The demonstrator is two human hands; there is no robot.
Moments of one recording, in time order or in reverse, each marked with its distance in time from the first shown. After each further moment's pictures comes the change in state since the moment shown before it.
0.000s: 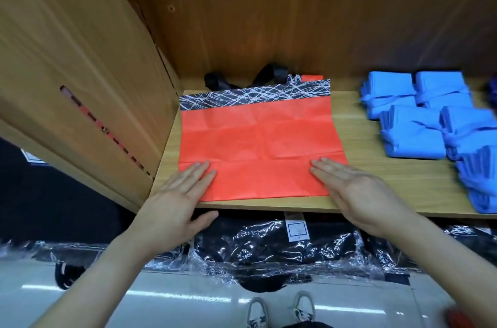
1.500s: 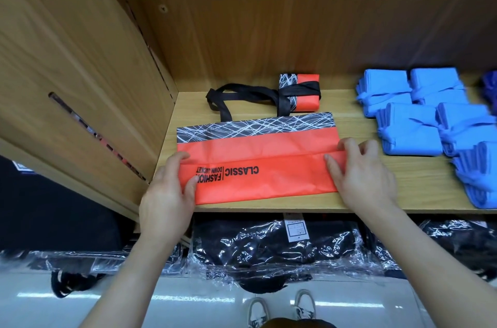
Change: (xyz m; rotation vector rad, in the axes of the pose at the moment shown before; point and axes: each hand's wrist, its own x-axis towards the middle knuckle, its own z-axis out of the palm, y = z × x) left_hand 0.018 0.028 -0.004 -0.363 0.523 -0.484; right_hand 0.025 -0.009 0.004 0.034 0.274 0.726
